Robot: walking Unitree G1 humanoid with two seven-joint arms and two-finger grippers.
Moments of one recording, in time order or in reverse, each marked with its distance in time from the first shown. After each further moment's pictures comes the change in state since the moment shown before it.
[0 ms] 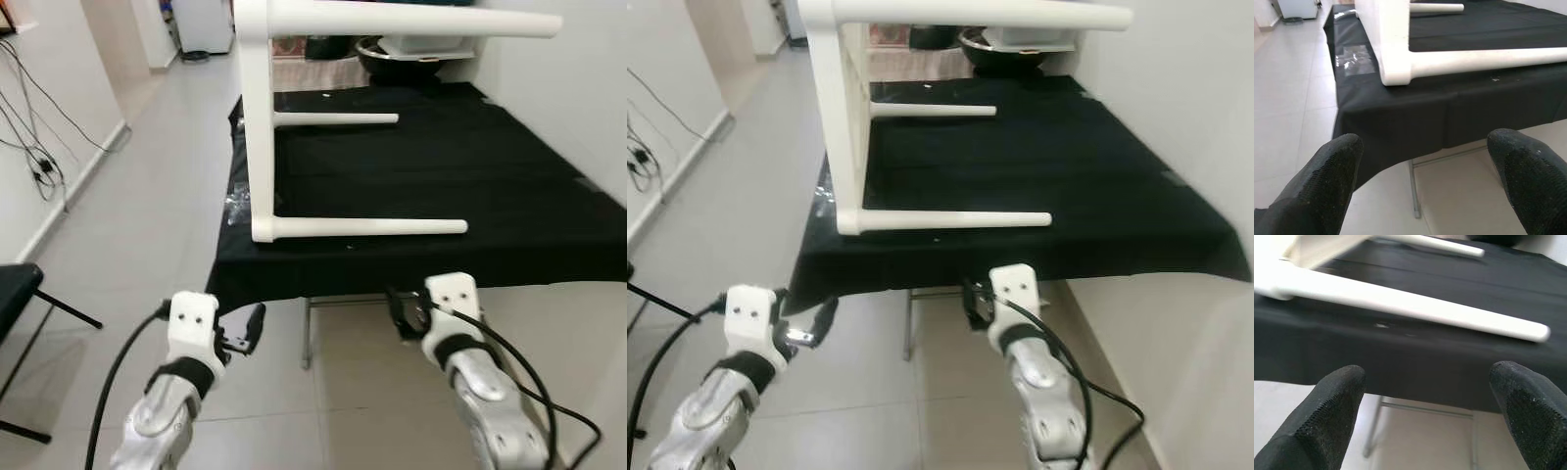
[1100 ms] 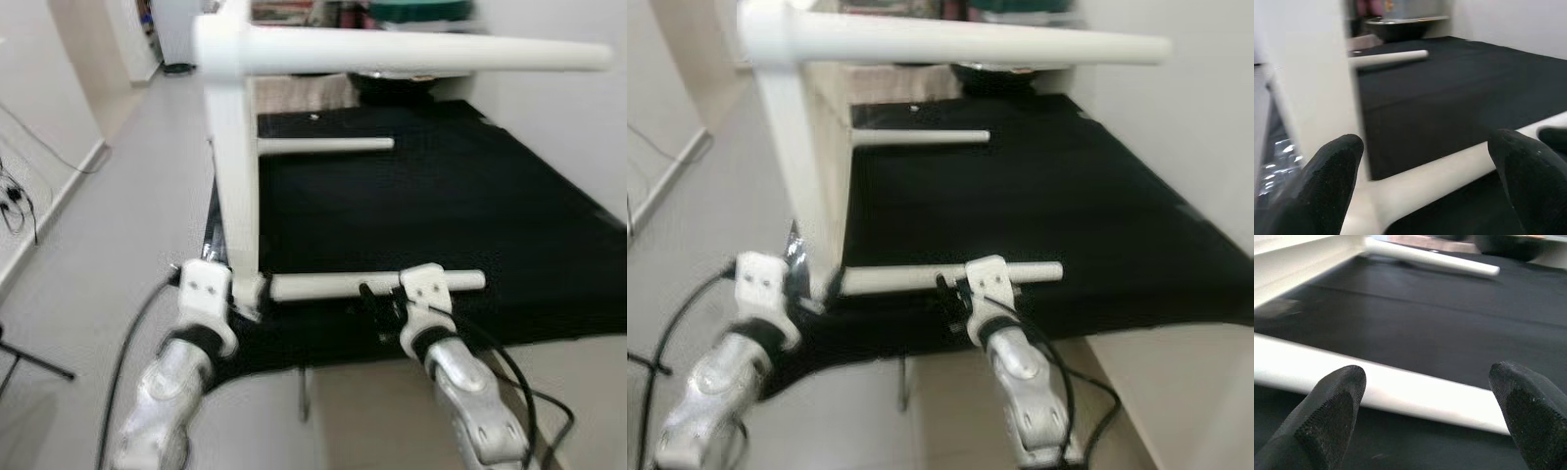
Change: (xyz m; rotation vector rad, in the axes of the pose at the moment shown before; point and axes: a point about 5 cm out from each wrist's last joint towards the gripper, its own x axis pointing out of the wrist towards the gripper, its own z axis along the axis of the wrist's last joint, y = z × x) left arm 0.020 -0.030 0.019 0.013 -0.107 -0.176; right arm 0.003 0.005 -0.003 -0.010 -0.011 0.061
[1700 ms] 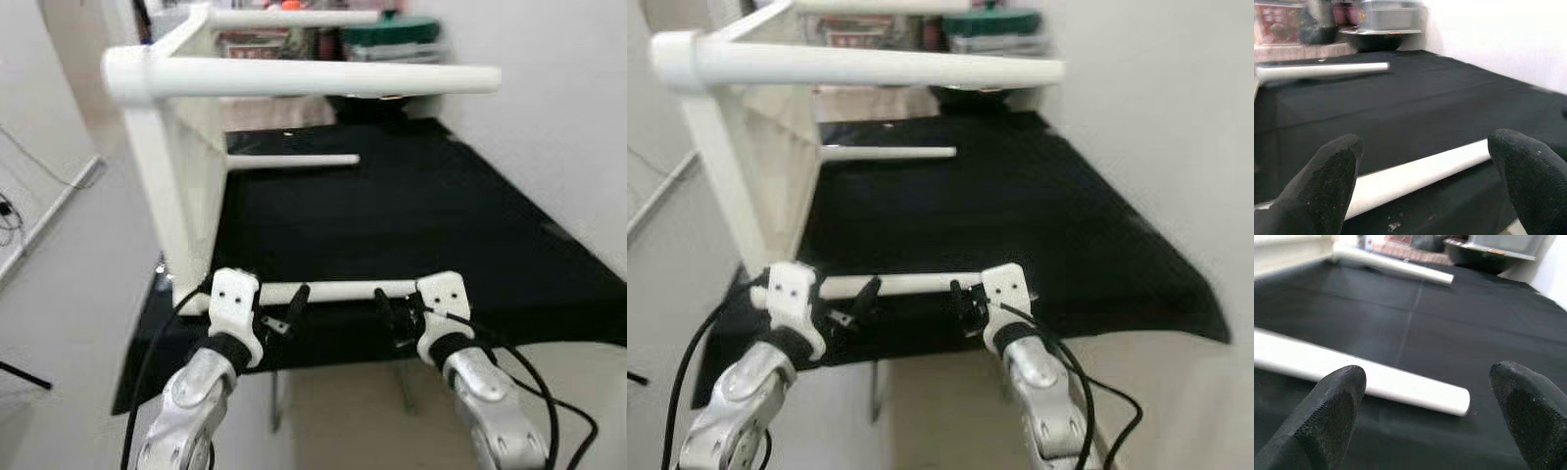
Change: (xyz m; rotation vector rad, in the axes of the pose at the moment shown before) left arm 0.008 0.004 0.005 -0.048 -0.011 0.016; right arm 0.000 0.004 0.003 -0.015 -0.031 0.048
